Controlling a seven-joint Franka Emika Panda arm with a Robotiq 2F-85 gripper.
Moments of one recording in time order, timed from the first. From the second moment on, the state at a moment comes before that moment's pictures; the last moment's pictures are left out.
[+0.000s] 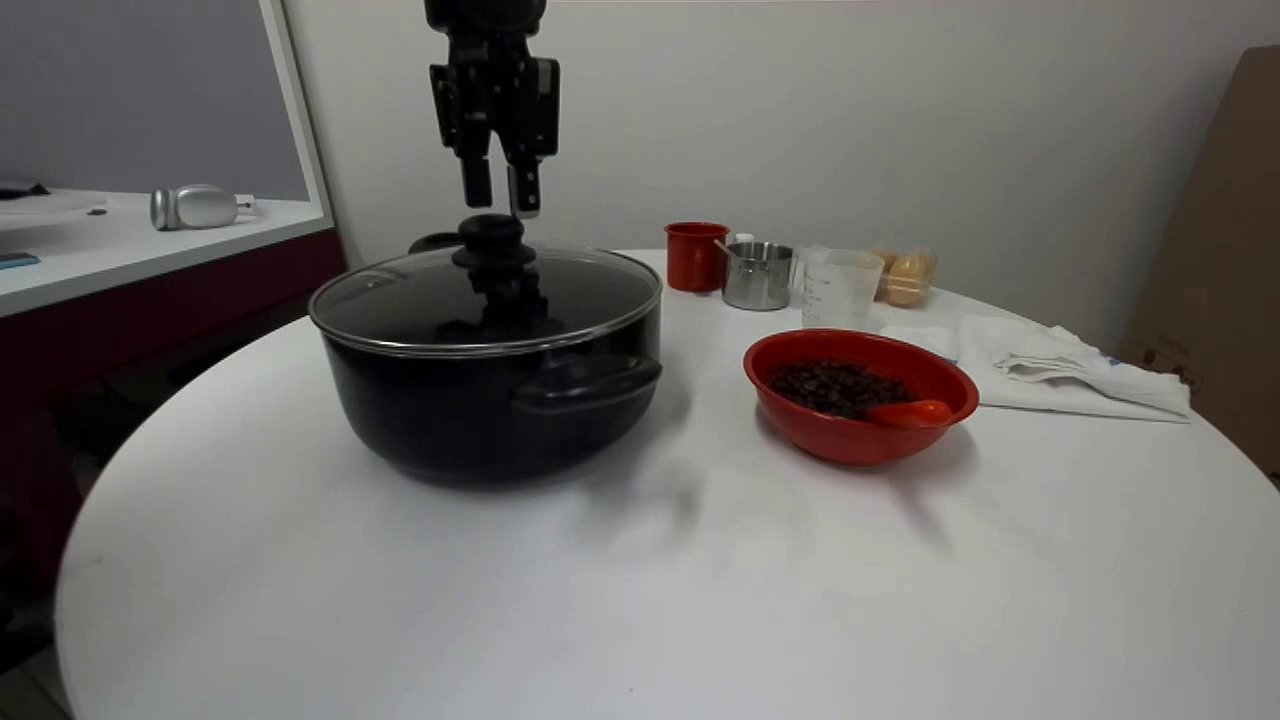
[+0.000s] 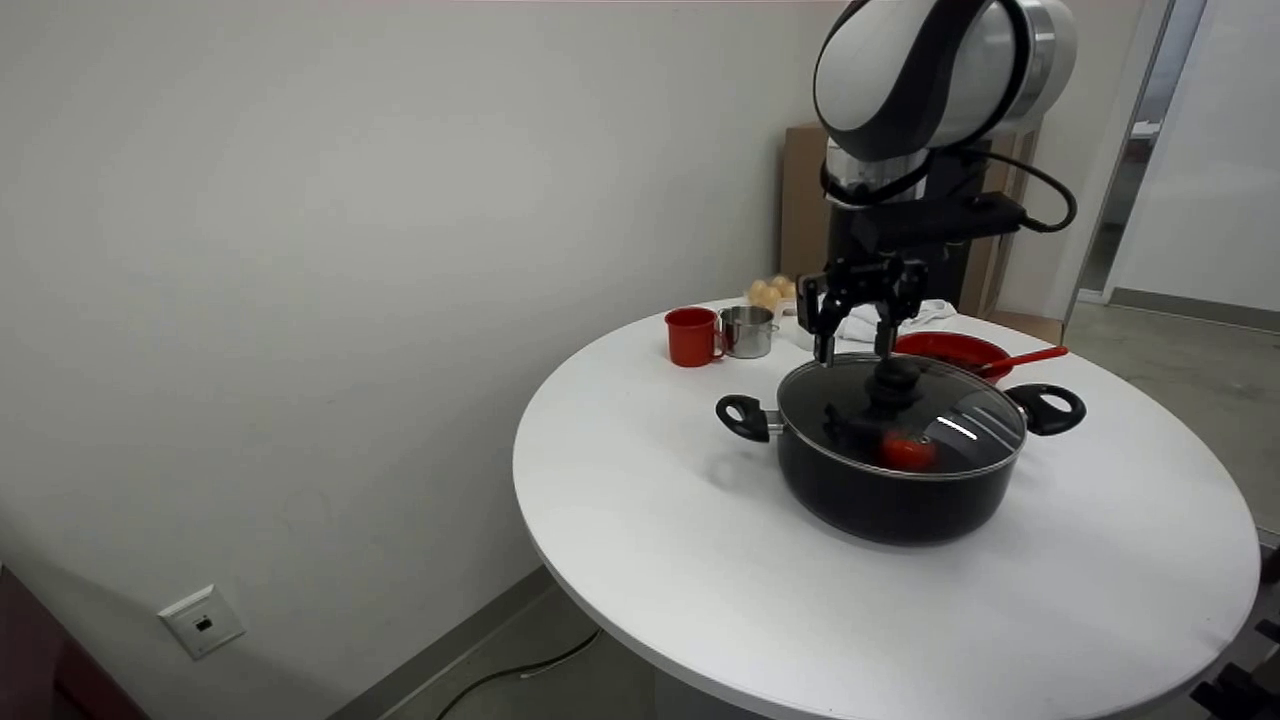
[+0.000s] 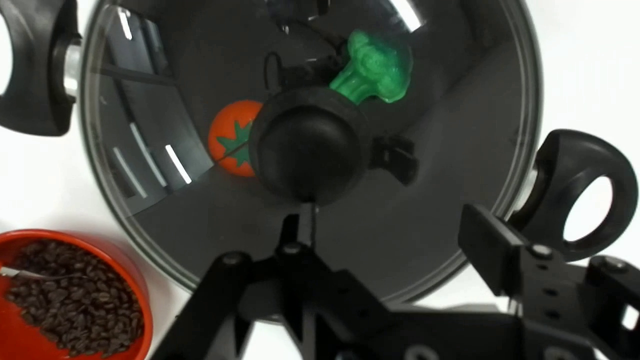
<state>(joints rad) 0.01 0.23 0.00 -2.22 -0.03 2.45 0.23</state>
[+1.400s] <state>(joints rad) 0.01 0.17 -0.04 -2.31 -0.07 2.40 0.23</state>
